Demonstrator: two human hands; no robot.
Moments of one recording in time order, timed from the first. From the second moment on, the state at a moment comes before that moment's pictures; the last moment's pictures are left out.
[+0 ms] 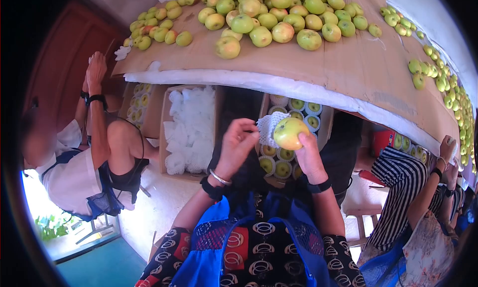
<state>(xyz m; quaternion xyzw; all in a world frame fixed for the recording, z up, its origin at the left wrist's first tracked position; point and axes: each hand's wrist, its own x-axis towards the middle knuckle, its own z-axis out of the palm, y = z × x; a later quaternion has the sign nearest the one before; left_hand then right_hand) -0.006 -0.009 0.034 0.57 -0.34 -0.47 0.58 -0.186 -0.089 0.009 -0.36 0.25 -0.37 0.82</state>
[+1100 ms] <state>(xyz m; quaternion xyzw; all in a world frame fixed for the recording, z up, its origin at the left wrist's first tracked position) -0.014 0.002 -0.007 0.70 -0.52 -0.12 0.48 -0.159 -0.057 -0.005 -0.66 0.40 -0.28 0.57</state>
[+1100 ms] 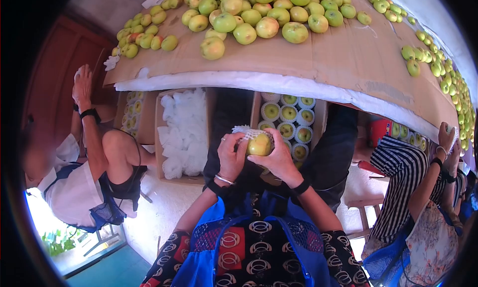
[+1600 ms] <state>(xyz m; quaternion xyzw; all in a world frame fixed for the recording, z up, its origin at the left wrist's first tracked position) -0.033 0.001 -0.007 0.57 -0.28 -0.54 0.55 -0.148 -0.068 0.003 -0.76 0.45 -0.38 0.28</state>
